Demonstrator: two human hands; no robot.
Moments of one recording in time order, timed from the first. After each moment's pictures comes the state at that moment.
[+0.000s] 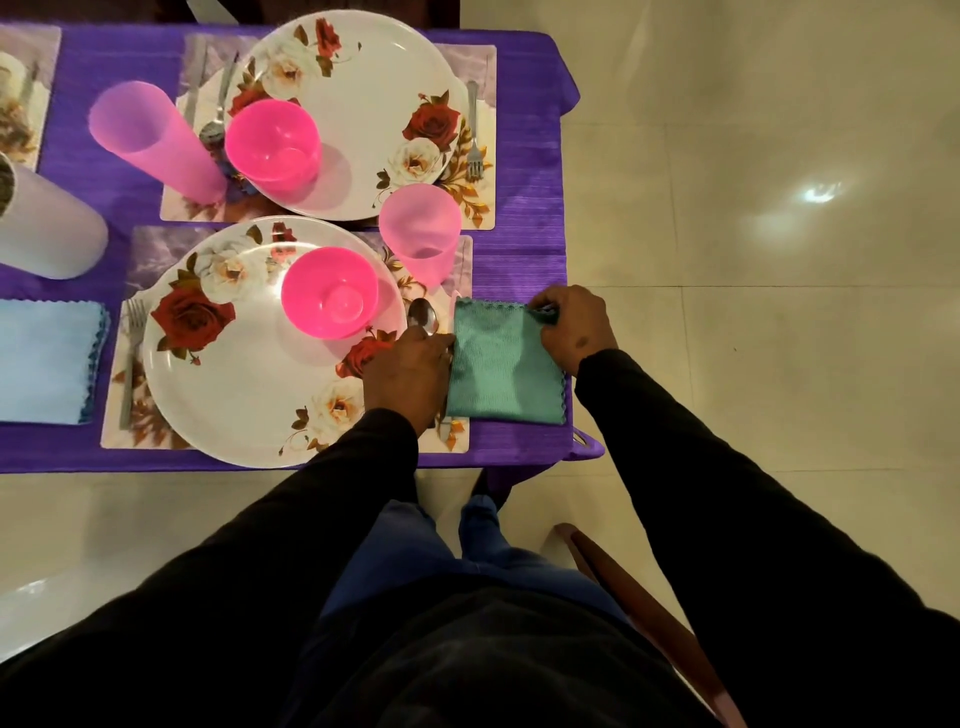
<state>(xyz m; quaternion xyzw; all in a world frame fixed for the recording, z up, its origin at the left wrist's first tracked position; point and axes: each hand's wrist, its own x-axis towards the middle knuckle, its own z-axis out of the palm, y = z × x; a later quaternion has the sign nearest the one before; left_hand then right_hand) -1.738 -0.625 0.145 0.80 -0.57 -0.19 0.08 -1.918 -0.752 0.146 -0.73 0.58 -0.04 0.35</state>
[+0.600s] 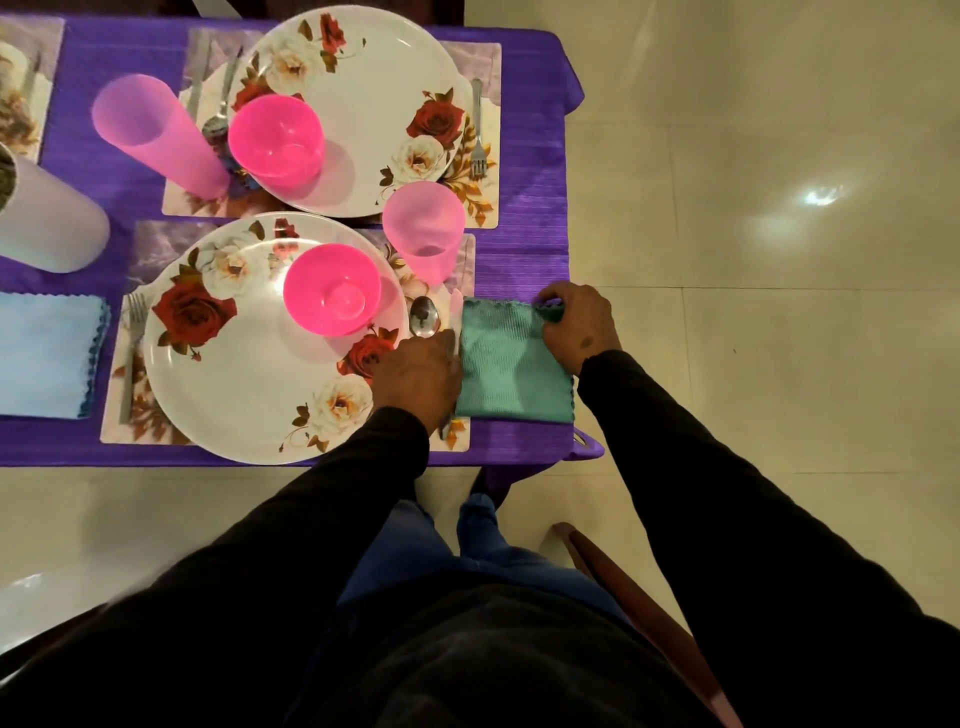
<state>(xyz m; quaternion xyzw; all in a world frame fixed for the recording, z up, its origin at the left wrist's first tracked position) -1.747 -0.628 0.146 0.80 -0.56 -0.20 0.05 -1.919 -0.752 0.142 -0.72 0.60 -0.06 0.34</state>
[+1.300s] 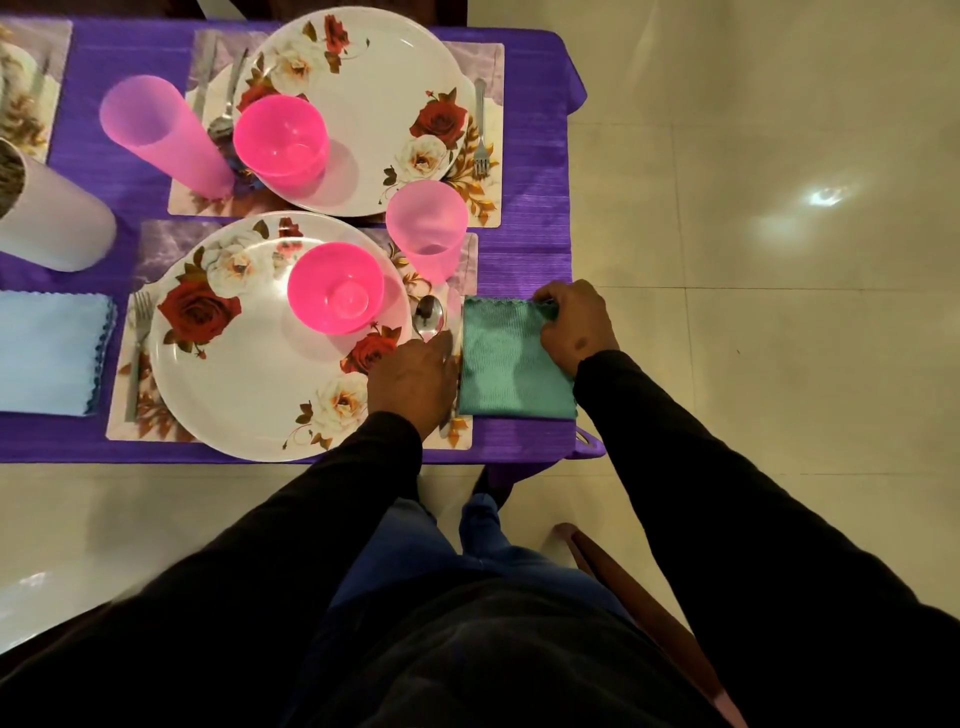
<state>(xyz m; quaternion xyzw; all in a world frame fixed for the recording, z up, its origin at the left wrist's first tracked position) -1.740 -0.616 0.146 0.79 -0.58 -0.20 0.04 -1.916 -0.747 0.144 -0.75 0.58 -0.05 0.31</state>
